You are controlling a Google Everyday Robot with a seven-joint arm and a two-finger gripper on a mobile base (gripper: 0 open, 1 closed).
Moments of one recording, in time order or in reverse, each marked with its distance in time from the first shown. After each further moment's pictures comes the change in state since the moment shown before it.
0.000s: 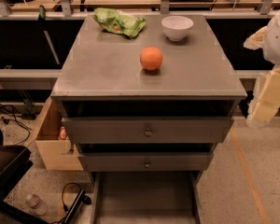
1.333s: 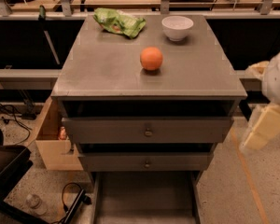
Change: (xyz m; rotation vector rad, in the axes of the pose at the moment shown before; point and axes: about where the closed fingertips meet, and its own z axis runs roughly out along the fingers) arm 0.024 0.022 0.049 0.020 -0.075 0.074
